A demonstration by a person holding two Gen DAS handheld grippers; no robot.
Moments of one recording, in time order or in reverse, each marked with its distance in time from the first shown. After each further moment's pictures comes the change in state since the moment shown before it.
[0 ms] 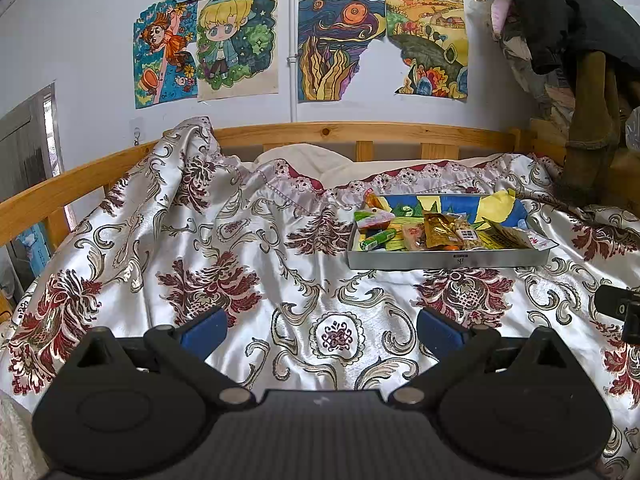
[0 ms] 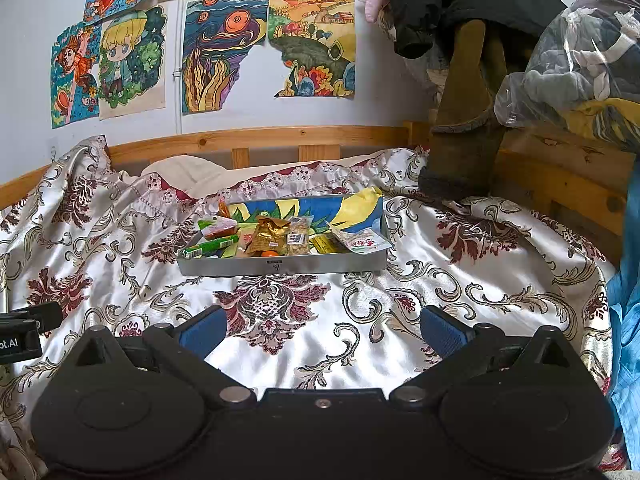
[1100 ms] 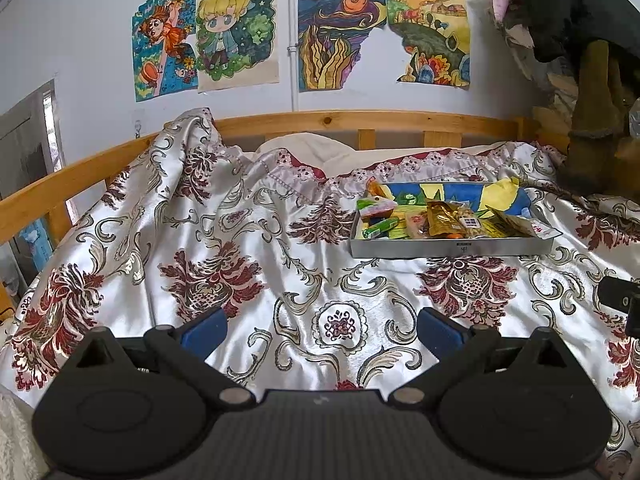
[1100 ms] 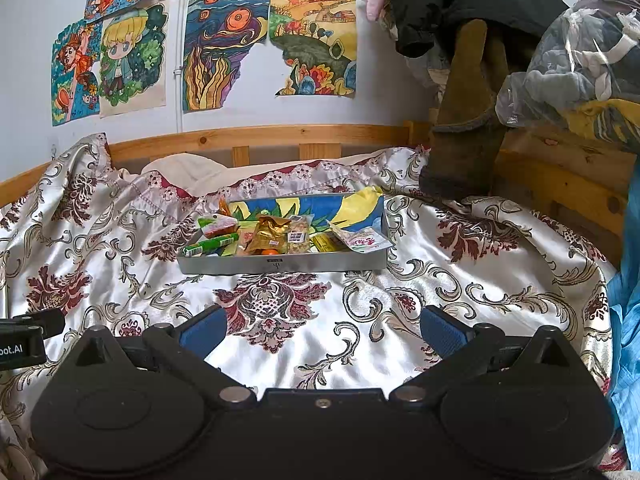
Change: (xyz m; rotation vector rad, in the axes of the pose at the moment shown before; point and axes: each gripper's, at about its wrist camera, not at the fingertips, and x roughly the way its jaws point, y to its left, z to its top) left arm 0.004 0.002 -0.001 0.021 0.035 0.002; right arm 0.000 0.001 0.000 -0.001 0.001 -0.001
